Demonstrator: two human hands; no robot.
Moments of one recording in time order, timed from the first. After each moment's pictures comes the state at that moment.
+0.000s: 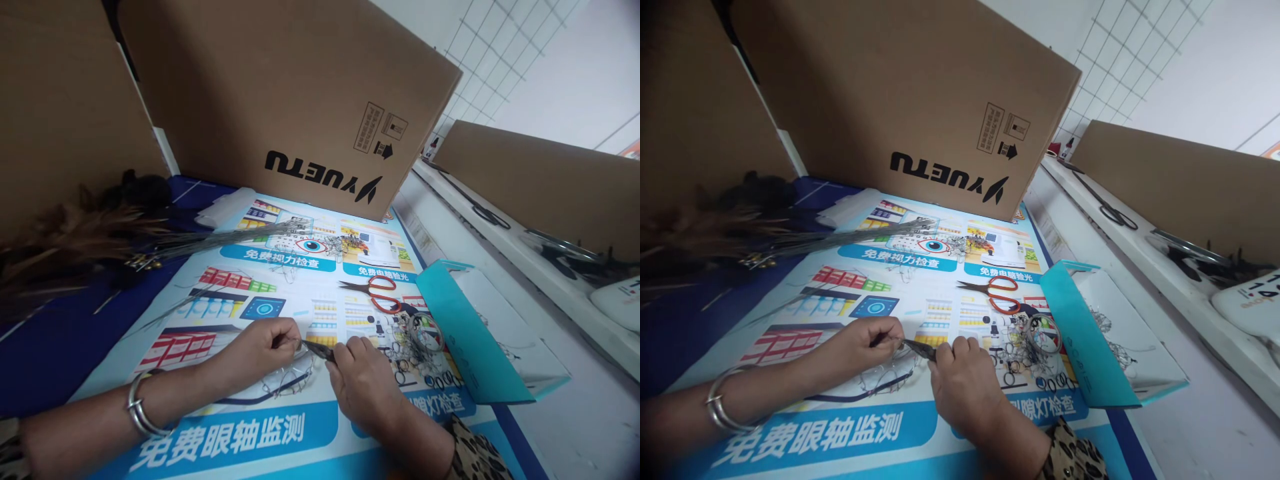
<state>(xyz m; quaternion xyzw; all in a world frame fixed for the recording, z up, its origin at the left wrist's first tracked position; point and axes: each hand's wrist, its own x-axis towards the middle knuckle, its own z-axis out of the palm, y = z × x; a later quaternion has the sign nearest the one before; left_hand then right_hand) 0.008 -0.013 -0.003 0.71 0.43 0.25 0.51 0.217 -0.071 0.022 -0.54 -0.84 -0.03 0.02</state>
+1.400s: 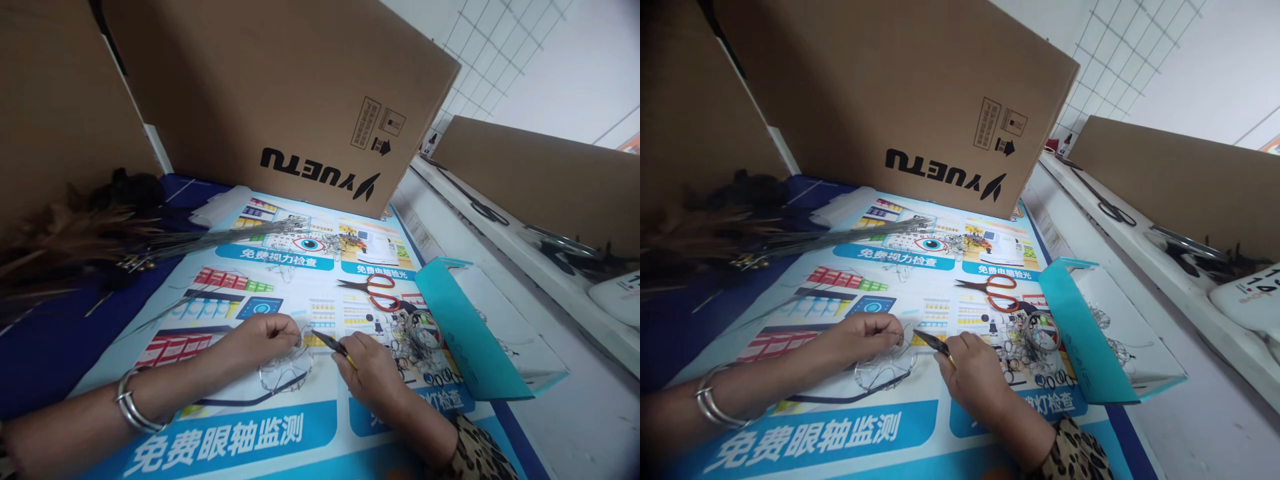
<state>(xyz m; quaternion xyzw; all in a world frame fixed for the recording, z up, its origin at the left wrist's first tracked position) 0.005 -0.006 0.005 0.61 0.44 0.21 0.63 0.235 -0.060 0.017 -0.55 -0.83 0.06 0.08</state>
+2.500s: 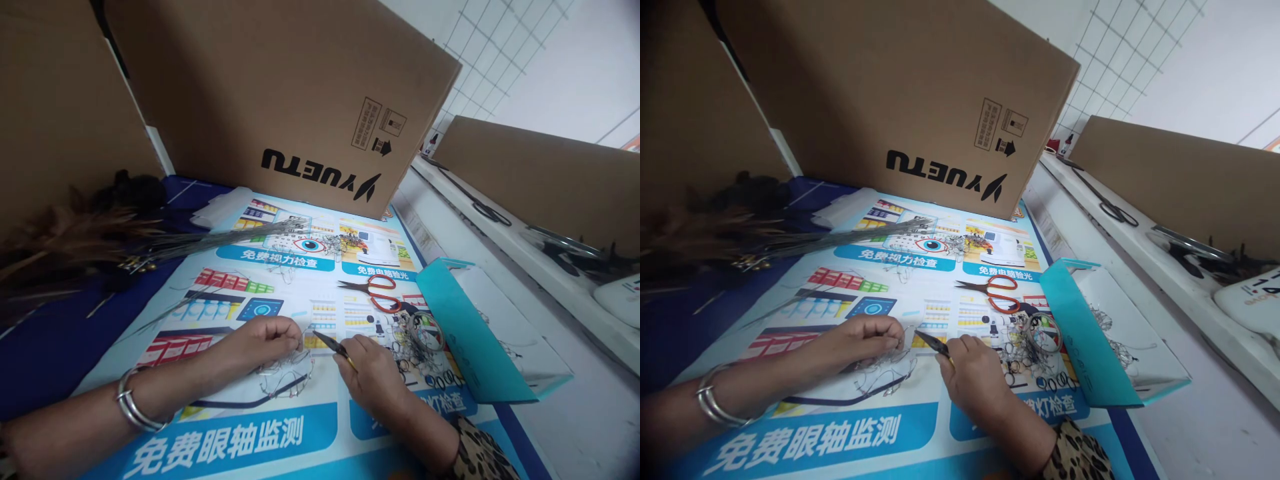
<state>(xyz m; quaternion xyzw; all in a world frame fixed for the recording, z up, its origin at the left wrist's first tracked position) 0.001 -0.006 0.009 0.60 0.38 0.21 0.68 0.234 -0.060 0.015 -0.56 -0.83 0.05 0.07</state>
